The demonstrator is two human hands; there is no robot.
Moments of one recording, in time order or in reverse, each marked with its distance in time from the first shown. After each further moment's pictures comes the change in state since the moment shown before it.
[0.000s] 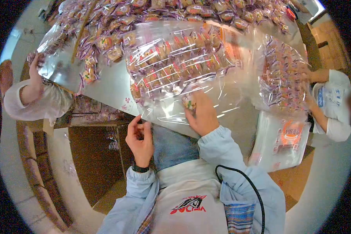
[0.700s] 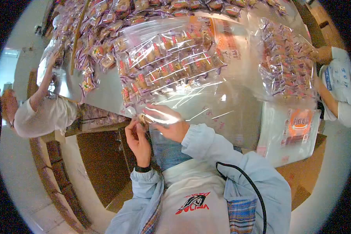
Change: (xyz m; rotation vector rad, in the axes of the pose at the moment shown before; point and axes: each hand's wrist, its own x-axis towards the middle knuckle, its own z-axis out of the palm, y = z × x) left_hand 0.002 -0.024 0.007 -0.152 0.004 -0.057; right_hand -0.006 -0.036 0.048 0.780 -0.312 -0.079
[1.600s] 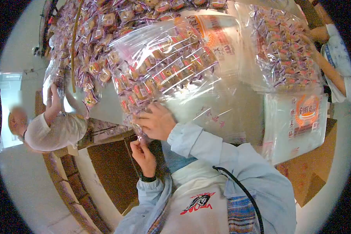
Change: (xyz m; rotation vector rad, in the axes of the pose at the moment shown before) left_hand -0.017 0.013 -0.020 0.352 -0.059 -0.108; right_hand 0.038 0.010 0.028 -0.511 0.108 -0.235
